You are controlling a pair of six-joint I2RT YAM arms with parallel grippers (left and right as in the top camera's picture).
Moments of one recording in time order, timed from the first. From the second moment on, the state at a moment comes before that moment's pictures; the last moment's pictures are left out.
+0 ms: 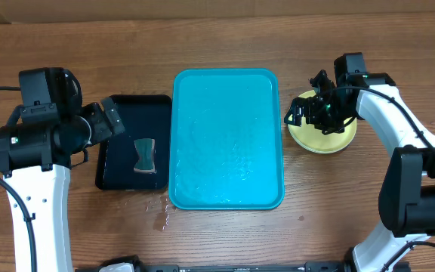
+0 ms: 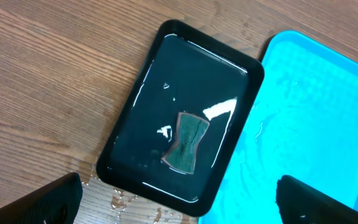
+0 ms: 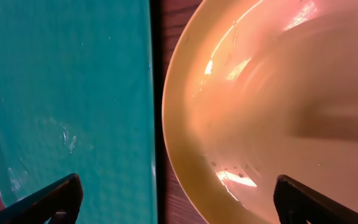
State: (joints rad) left arm 0.15 1.29 1.45 -1.21 0.01 -0.31; right arm 0.04 1.88 1.34 -0.88 -0.43 0.08
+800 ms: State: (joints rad) left arm 0.15 1.29 1.45 -1.21 0.01 -0.31; right arm 0.08 1.67 1.34 -0.88 -0.43 0.08
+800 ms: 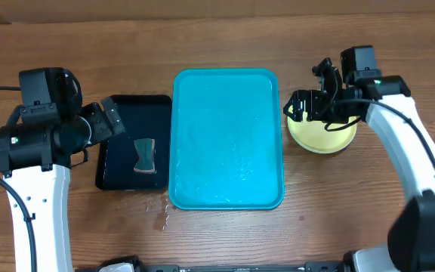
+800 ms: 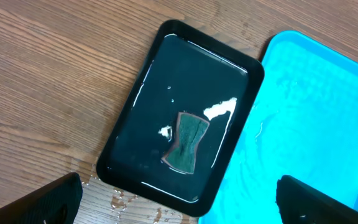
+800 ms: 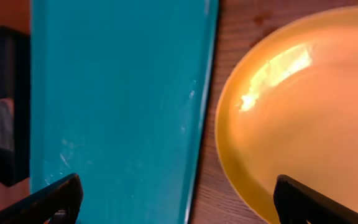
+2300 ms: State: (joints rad) left arm 0.15 1.29 1.45 -1.21 0.01 -0.31; right arm 0.09 0.48 1.33 -0.96 -0.29 0.07
